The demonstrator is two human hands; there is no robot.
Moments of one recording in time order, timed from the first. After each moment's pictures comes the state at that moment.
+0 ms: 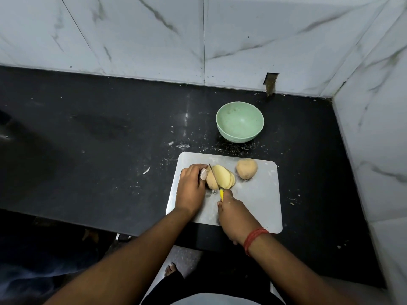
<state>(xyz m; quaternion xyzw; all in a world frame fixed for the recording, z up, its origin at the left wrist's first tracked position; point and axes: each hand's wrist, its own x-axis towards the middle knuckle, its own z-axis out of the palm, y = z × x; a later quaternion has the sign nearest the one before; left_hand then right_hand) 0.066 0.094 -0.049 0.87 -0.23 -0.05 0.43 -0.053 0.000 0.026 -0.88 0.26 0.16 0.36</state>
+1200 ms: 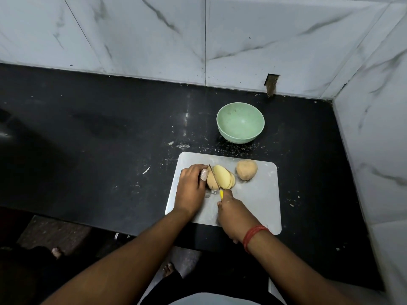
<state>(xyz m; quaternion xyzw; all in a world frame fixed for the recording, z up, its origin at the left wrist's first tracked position) 0.068 0.094 -0.054 0.87 -0.24 -0.05 0.43 -0.047 -0.003 0.019 -0.88 0.28 0.19 0.34</state>
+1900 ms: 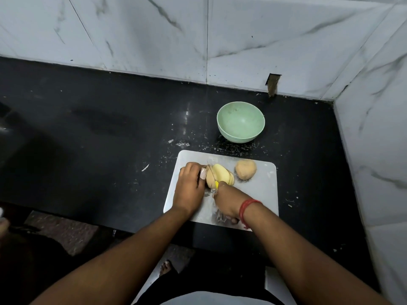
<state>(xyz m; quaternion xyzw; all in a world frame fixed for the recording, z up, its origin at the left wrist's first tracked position) 0.070 0.094 -0.061 0.88 -0.26 -0.02 0.41 -0.010 -0.018 0.040 -0.82 0.30 0.32 0.36</state>
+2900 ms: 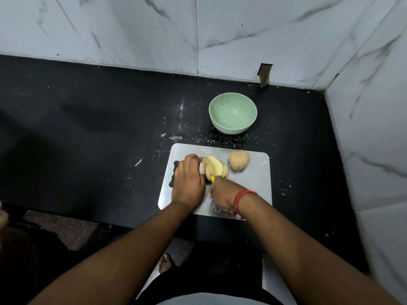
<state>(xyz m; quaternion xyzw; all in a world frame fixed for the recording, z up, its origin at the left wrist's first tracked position) 0.053 0.082 -0.058 0.91 -0.27 0.02 0.33 -0.016 -0.022 0.039 -0.88 0.23 0.29 0.29</state>
